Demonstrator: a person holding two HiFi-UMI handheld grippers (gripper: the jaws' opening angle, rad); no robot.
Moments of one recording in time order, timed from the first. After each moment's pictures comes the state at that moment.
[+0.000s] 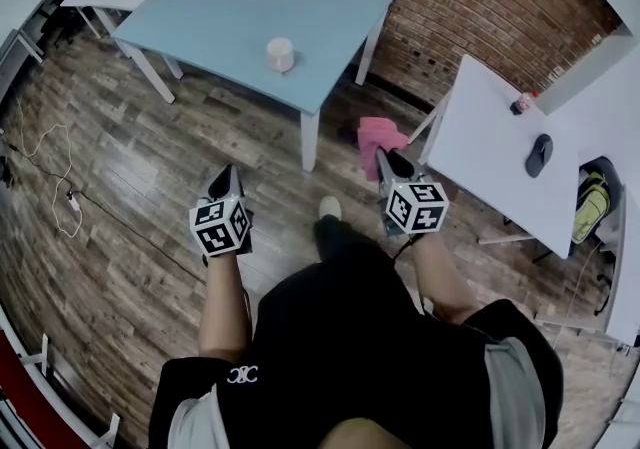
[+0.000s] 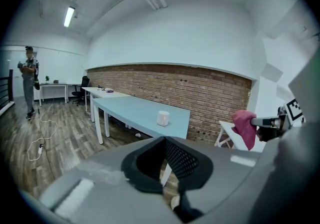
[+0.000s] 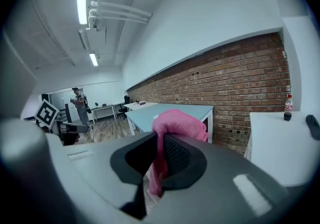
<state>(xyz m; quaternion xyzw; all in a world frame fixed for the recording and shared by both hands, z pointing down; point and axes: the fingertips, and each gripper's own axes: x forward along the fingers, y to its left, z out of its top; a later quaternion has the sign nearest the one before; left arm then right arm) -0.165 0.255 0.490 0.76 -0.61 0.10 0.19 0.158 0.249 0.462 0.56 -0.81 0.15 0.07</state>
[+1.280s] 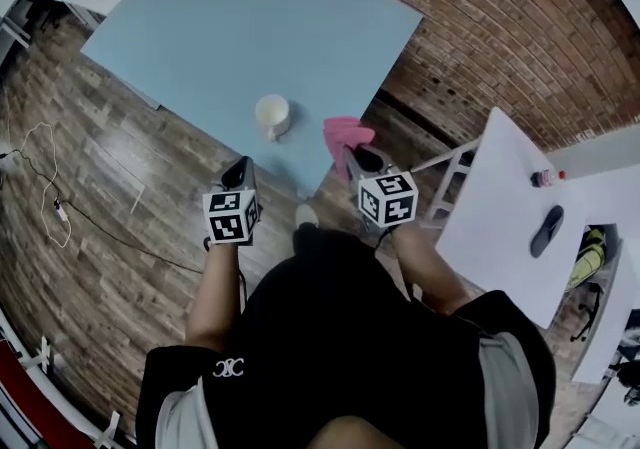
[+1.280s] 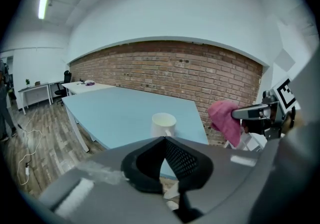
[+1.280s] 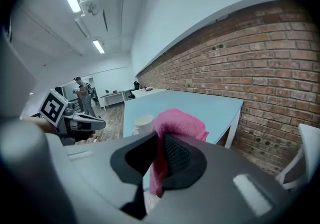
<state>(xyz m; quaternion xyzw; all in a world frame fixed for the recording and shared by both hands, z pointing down) -0.107 -0.023 0.535 0.78 -0.56 0.18 0.21 0.108 -0.041 0.512 0.47 -0.85 0.19 0.15</state>
